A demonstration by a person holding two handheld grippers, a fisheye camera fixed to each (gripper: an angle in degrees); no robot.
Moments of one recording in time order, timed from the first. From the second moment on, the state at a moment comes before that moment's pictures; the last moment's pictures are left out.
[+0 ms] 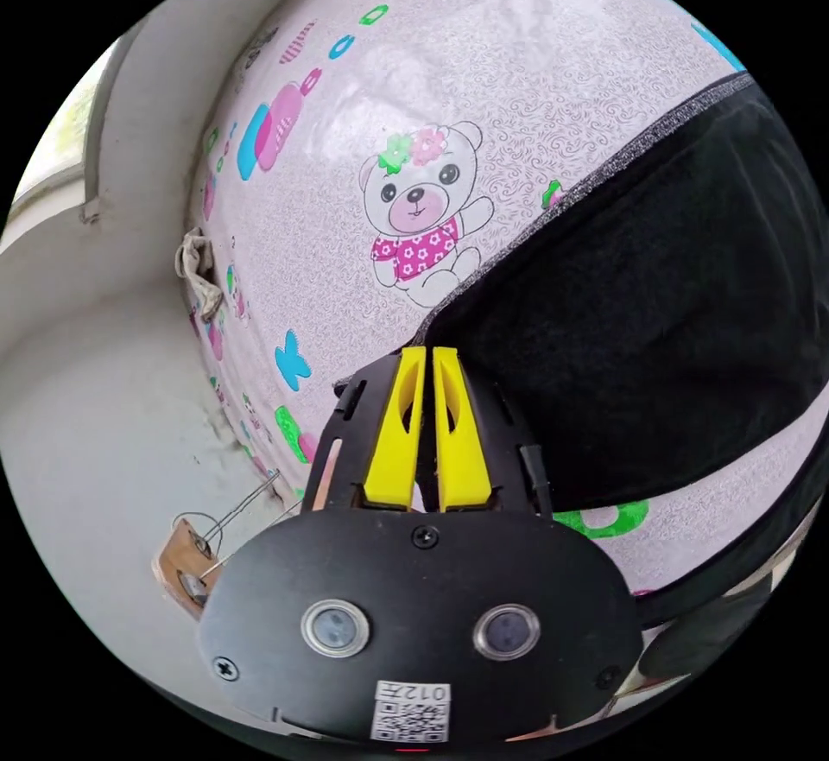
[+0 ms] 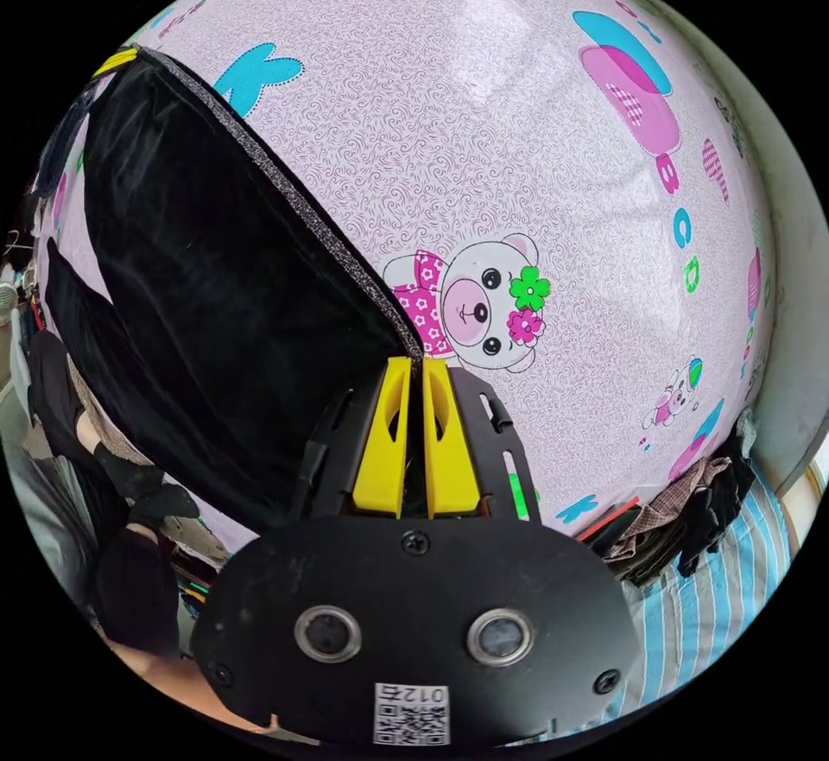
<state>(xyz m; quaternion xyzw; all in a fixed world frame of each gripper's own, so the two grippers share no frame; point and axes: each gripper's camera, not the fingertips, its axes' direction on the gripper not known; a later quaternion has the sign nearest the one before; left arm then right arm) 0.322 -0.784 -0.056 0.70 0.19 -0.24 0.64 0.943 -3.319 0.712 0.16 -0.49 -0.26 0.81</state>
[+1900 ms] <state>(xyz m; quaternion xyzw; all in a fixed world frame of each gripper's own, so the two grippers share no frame) 0.782 -1.172 0.420 0.56 0.80 -0.15 0.16 1.792 -3.167 0.638 0.01 -0.87 0.32 0.38</state>
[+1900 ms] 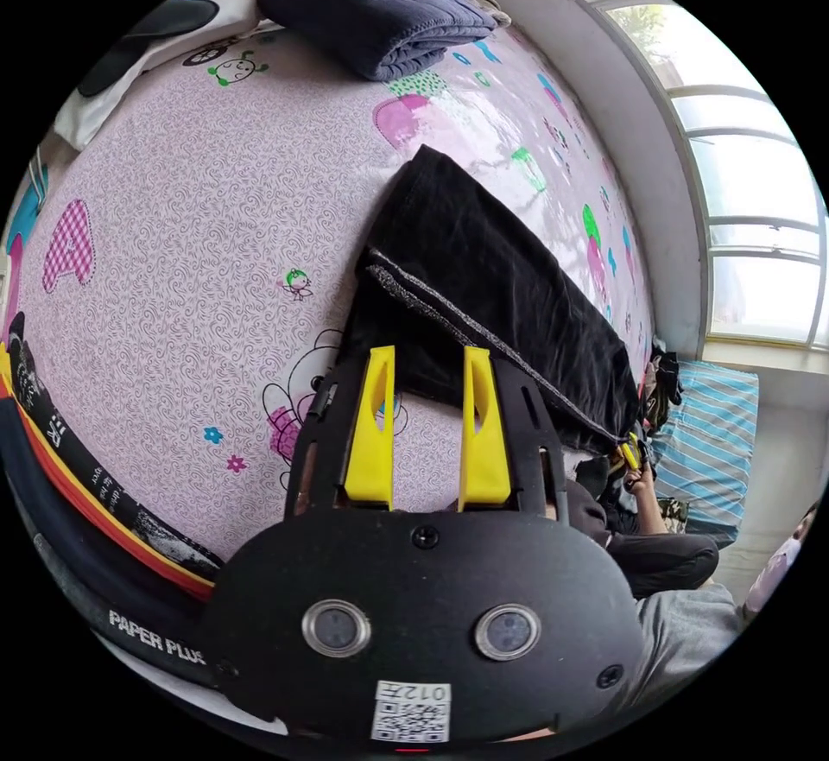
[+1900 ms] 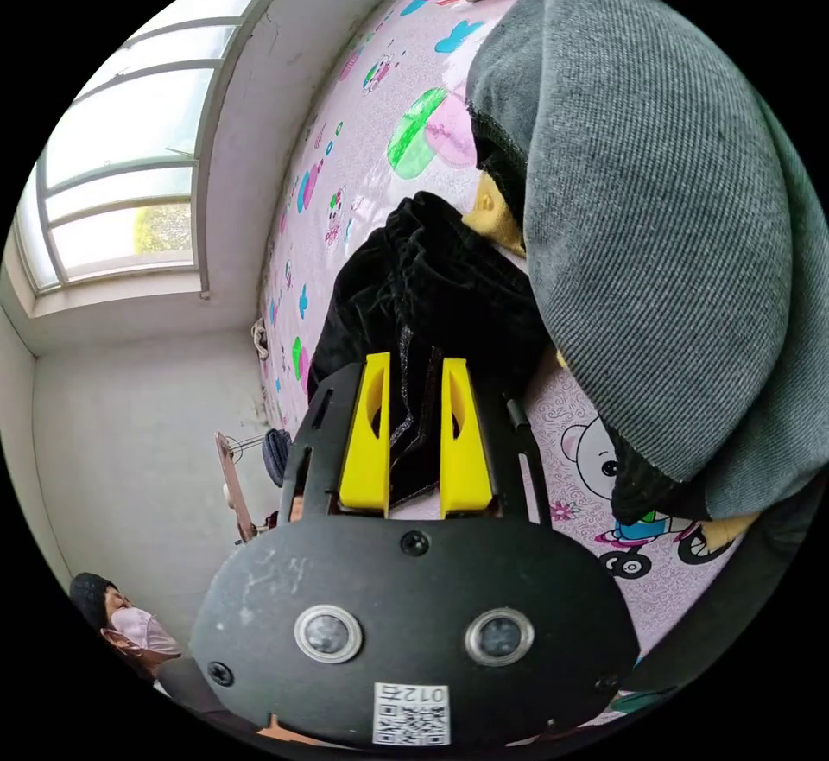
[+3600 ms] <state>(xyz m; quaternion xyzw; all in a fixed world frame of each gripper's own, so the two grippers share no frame) 0.763 -1.162 0.374 0.58 0.70 -0.26 0.33 1.814 -3.239 0.478 0.01 -0.79 0.27 0.54</state>
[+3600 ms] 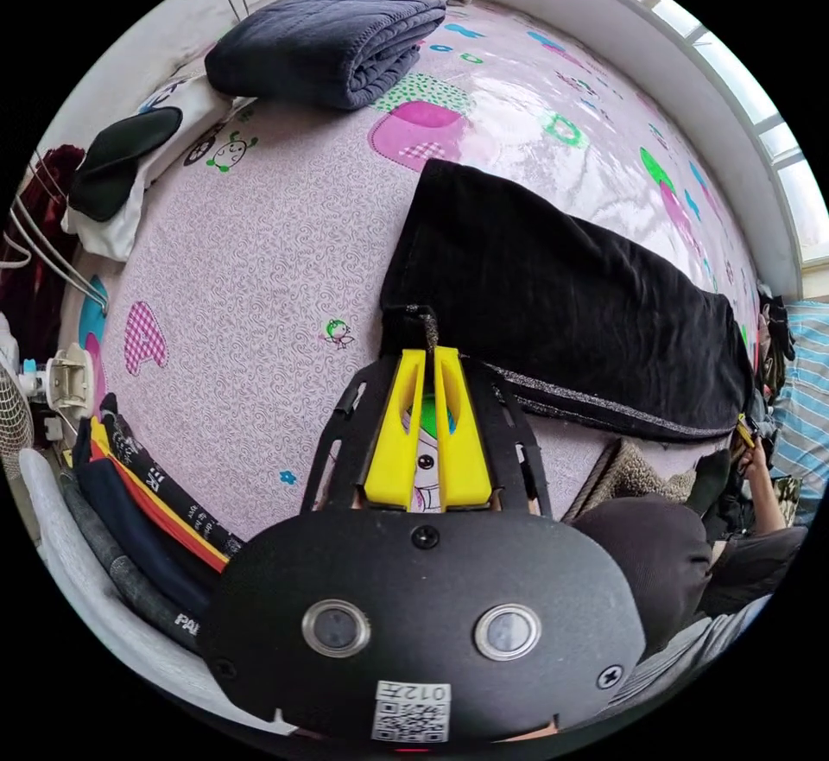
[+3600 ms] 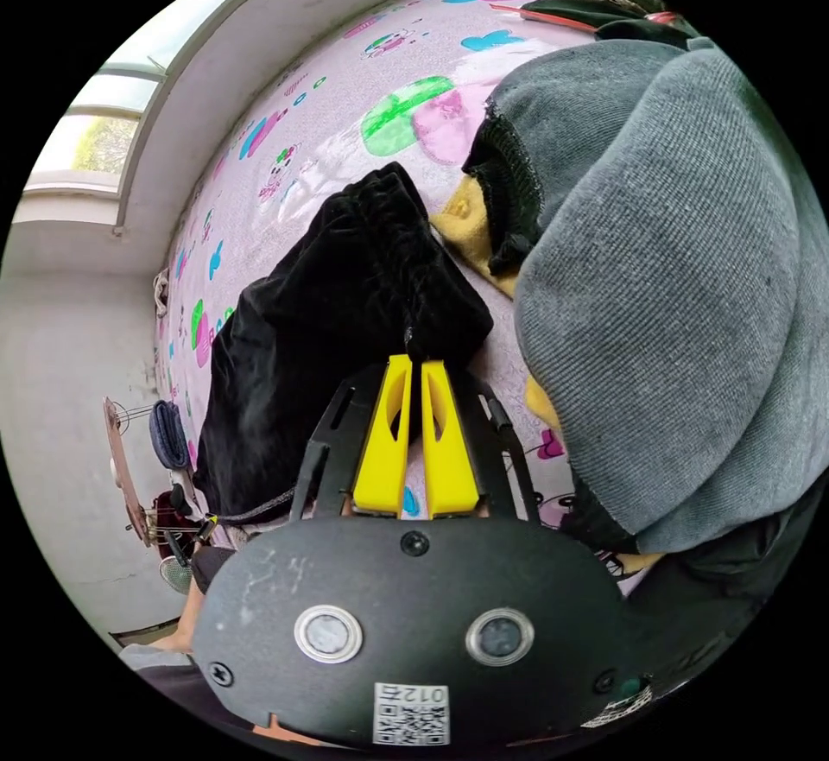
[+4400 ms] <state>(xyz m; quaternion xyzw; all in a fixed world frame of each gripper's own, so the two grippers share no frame) 0.770 -1.107 0.368 0.58 0.66 -0.30 0.36 1.653 -3.223 0.528 0.04 -0.81 0.23 0.55</state>
